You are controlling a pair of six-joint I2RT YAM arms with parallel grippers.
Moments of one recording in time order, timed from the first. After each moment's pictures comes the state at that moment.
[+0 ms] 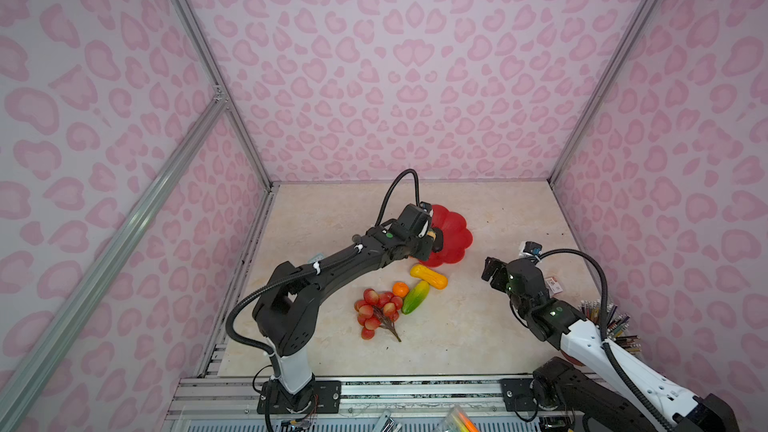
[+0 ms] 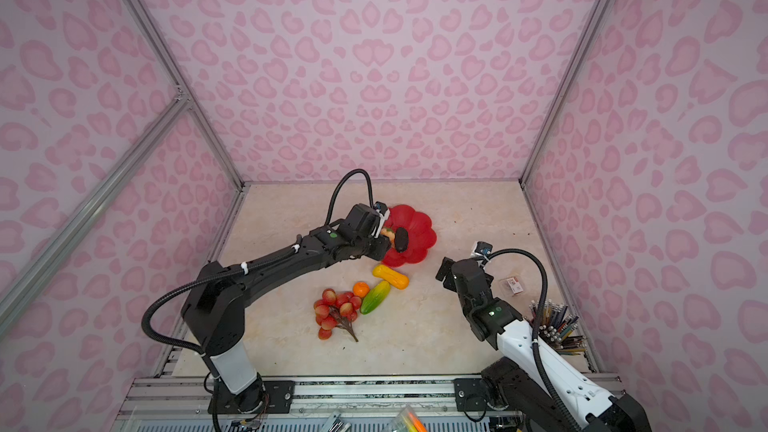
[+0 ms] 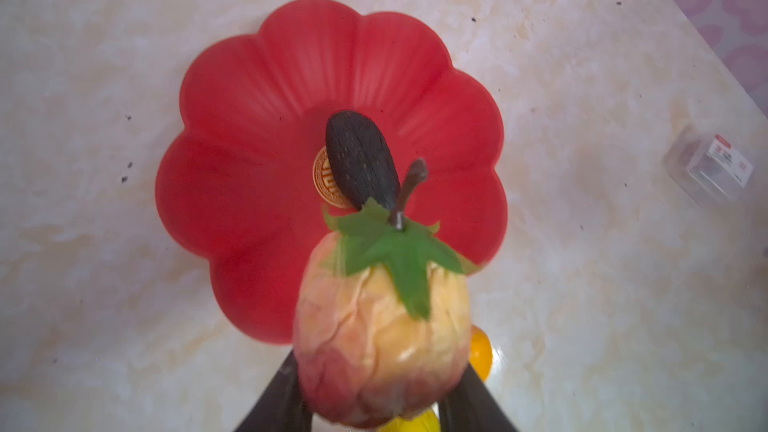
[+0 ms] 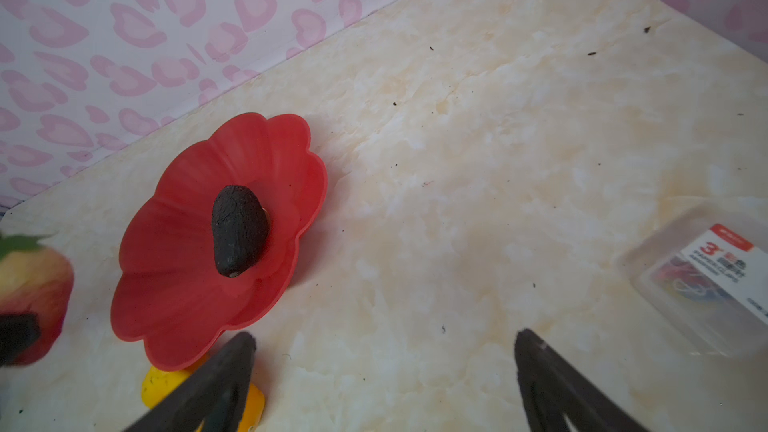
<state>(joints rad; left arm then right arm) -0.74 1.85 1.45 -0.43 -0.03 -0.25 0.48 0.88 0.48 -0.21 0.43 0.69</state>
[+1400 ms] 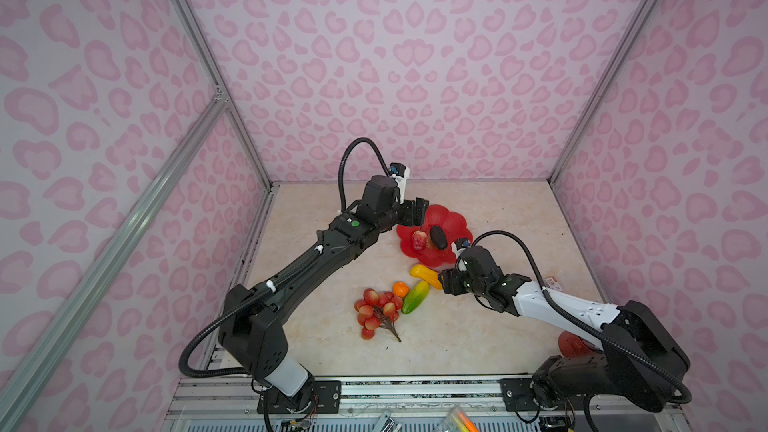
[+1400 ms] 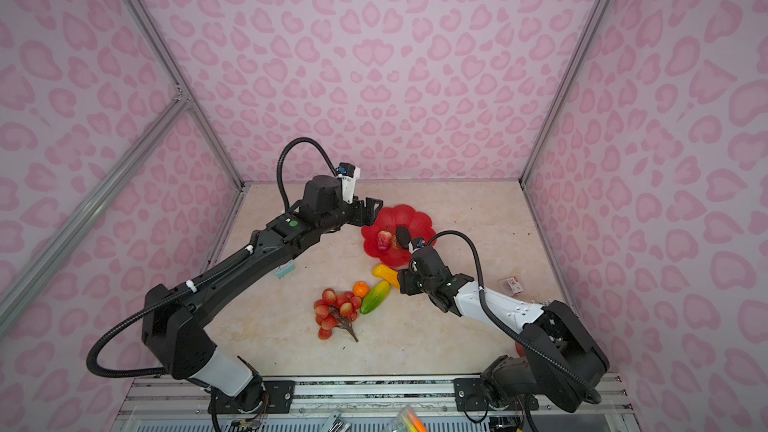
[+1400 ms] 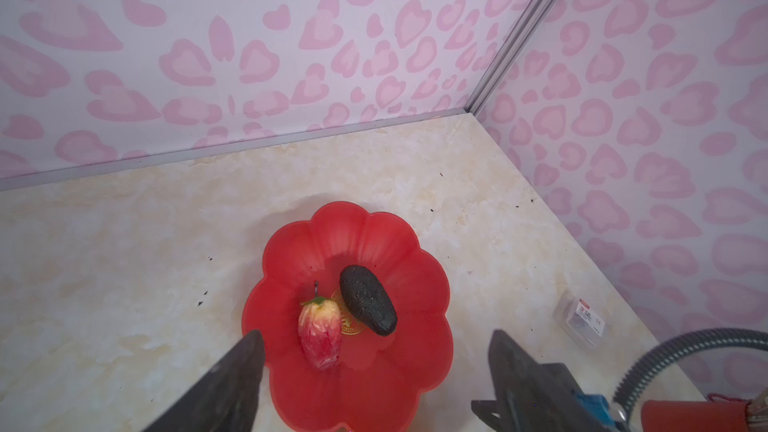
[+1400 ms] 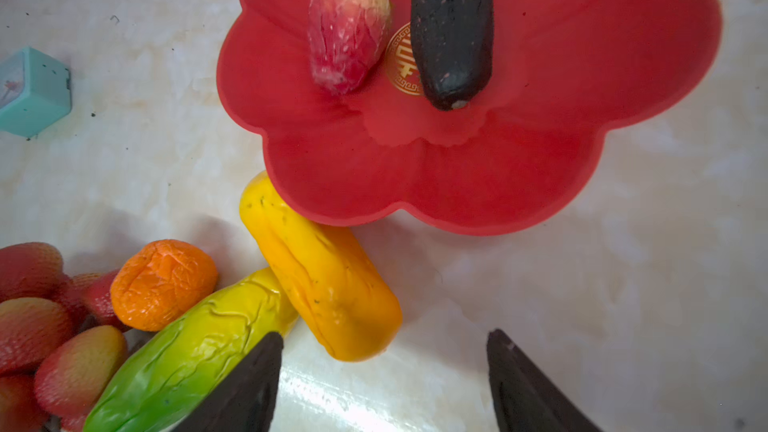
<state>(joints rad) -0.63 1.54 1.34 -0.25 0.01 -0.33 0.64 1.40 0.68 -0.12 0.06 0.40</state>
